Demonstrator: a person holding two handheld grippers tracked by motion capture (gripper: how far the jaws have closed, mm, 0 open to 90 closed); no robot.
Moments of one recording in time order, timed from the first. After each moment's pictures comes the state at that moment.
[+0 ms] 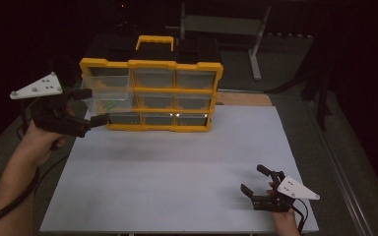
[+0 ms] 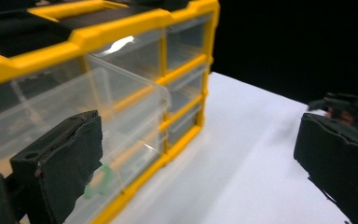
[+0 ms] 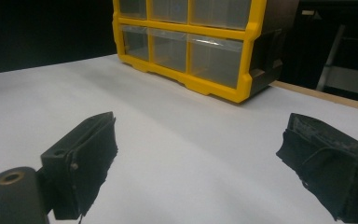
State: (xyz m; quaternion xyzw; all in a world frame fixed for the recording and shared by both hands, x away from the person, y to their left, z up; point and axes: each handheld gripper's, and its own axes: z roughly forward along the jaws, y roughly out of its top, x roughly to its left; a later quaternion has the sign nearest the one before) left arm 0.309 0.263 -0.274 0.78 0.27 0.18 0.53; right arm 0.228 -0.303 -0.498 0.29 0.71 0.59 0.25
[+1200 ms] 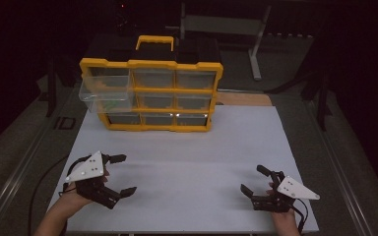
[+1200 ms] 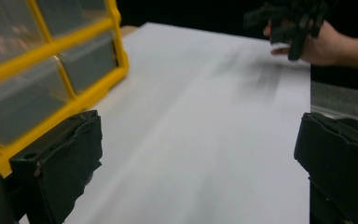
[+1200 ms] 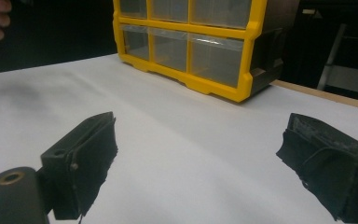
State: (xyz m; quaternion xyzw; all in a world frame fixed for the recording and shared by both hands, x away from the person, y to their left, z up) left arm 0.243 0.216 -0.425 0.82 0.18 0.12 0.53; right arm 0.228 -0.303 -0.499 0.29 0.71 0.59 0.24
